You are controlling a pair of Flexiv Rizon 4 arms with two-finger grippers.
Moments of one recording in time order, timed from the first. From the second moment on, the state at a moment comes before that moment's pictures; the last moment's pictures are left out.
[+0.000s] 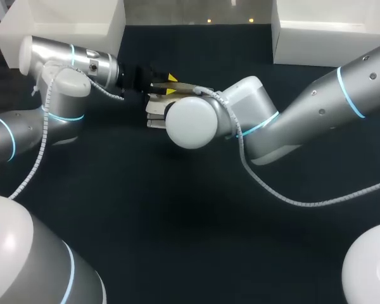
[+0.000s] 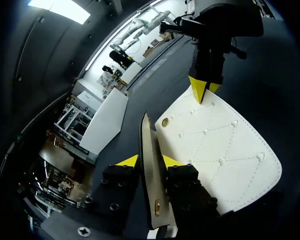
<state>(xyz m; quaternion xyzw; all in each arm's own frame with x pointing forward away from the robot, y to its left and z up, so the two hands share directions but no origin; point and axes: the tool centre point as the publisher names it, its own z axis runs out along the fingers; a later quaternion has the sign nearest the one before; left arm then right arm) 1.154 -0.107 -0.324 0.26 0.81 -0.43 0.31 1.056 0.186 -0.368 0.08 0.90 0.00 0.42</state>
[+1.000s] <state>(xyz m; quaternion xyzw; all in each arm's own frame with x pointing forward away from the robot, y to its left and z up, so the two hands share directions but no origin) 1.126 -0.100 -0.332 0.30 0.79 -0.42 0.33 1.056 0.186 -0.368 0.08 0.90 0.00 0.42</state>
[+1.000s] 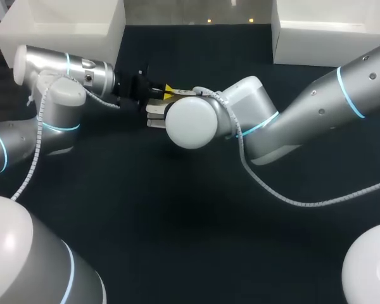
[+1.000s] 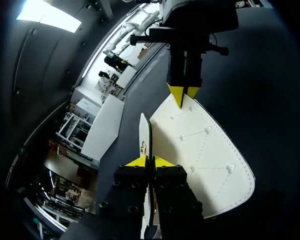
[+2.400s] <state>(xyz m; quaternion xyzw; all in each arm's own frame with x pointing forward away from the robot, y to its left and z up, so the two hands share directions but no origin) 1.113 -0.099 -0.345 0.30 0.80 -0.41 0.32 1.055 0.186 -0.368 0.08 0.90 0.00 0.42</state>
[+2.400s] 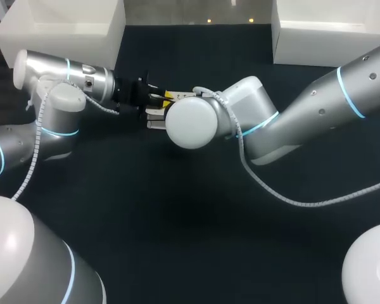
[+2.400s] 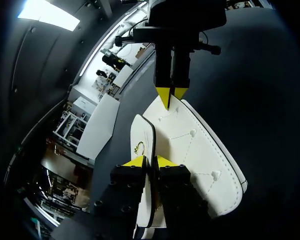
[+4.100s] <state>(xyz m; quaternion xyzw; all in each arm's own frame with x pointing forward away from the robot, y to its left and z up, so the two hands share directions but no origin) 1.117 -0.098 -0.352 0.28 0.81 -0.40 0.32 1.058 0.186 -0.369 0.08 0.90 0.00 0.42</state>
